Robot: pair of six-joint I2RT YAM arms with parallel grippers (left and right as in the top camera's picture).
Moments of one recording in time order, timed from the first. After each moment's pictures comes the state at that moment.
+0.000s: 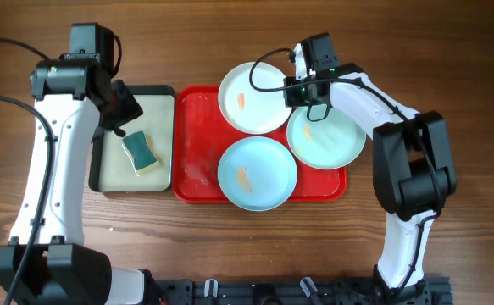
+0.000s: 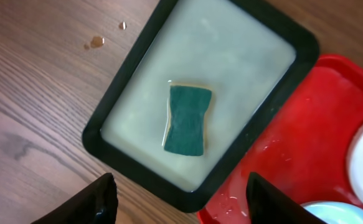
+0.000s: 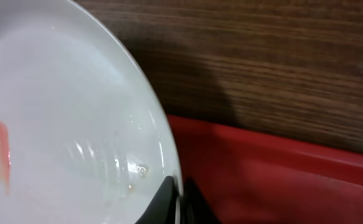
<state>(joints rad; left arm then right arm) 0.00 1.61 1.56 -1.30 -0.20 -0.55 0.29 2.14 1.48 -0.46 -0.18 0.19</state>
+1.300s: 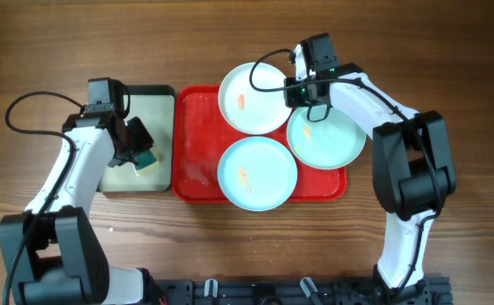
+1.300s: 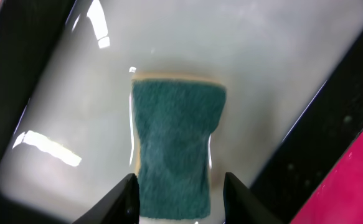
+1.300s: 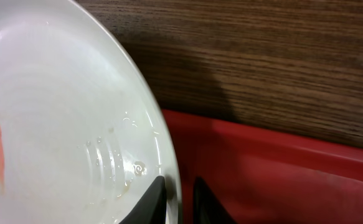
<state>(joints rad) 0.08 1.61 1.02 -0.72 -0.02 -0.46 0.29 2.14 1.48 -0.47 -0.18 0.19</state>
